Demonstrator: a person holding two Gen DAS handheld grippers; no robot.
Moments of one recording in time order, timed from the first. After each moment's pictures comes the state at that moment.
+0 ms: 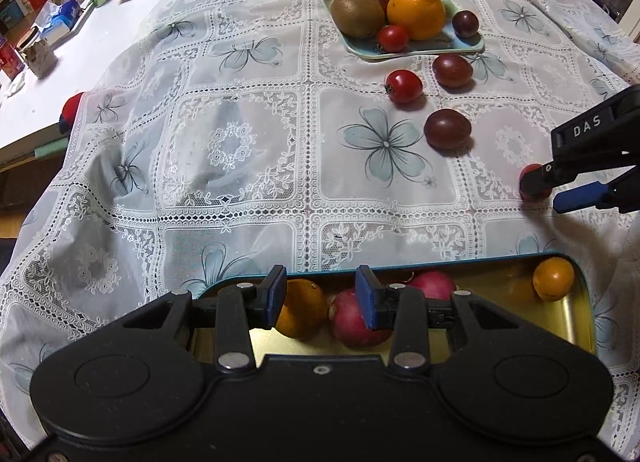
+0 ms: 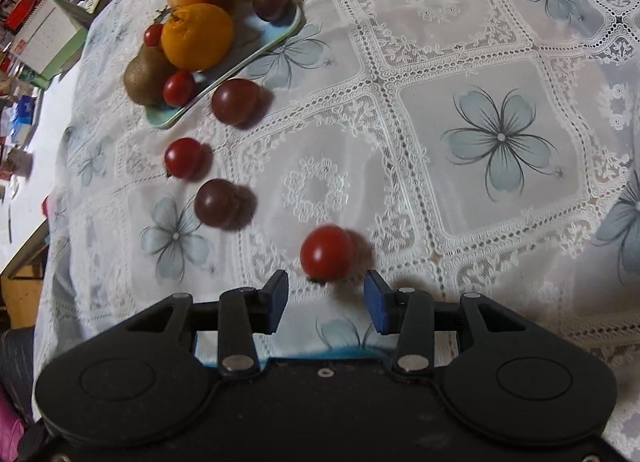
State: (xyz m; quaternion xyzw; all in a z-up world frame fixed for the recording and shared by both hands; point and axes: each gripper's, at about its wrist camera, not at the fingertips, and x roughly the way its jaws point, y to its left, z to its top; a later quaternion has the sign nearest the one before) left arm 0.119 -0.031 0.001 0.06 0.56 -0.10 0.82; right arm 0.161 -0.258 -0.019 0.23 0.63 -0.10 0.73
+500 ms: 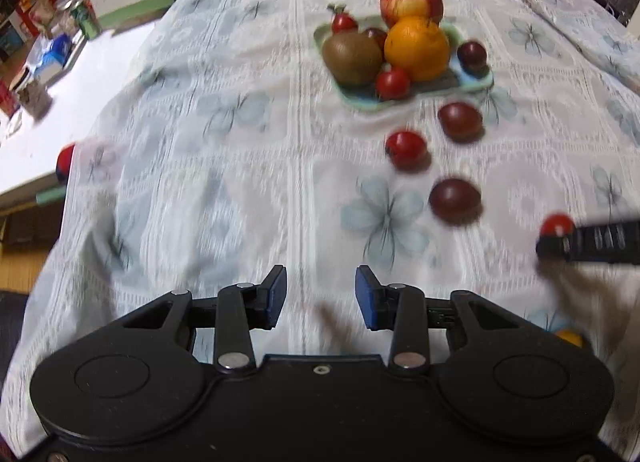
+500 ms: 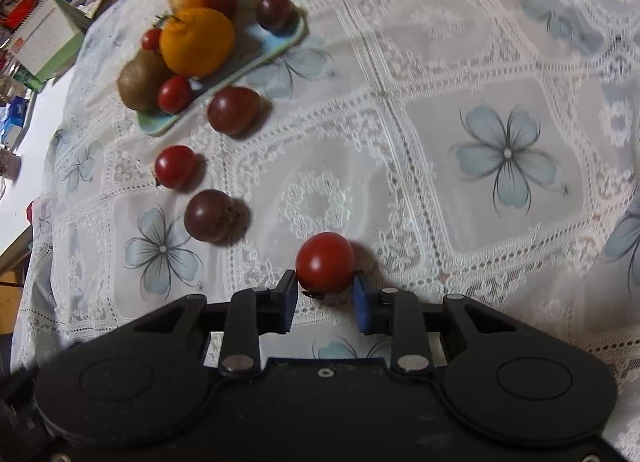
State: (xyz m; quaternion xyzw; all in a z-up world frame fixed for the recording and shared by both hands) left arm 0.178 -0.063 0.010 0.09 0.54 -0.10 0.83; right arm 0.158 -0.248 -0.026 0.20 0.60 -0.11 0.77
